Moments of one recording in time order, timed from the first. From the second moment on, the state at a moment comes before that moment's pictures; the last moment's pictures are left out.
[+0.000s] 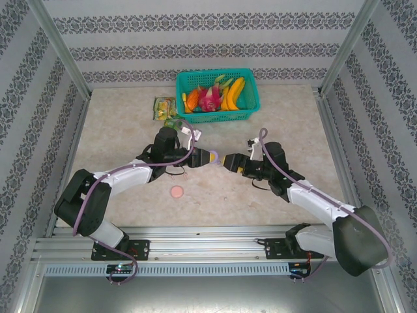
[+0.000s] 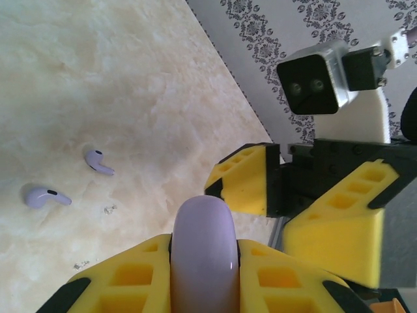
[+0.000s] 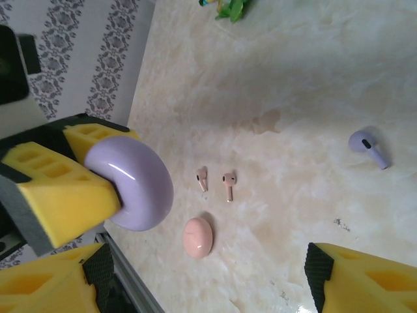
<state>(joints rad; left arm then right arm) -0.51 1.54 0.82 0.28 0.72 -0.56 0.42 1.18 0.52 0.16 -0.57 0.80</state>
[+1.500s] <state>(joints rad) -0.50 1.58 0.84 0.38 0.79 -0.66 0.35 1.37 0.51 0.38 -0.59 0.87</state>
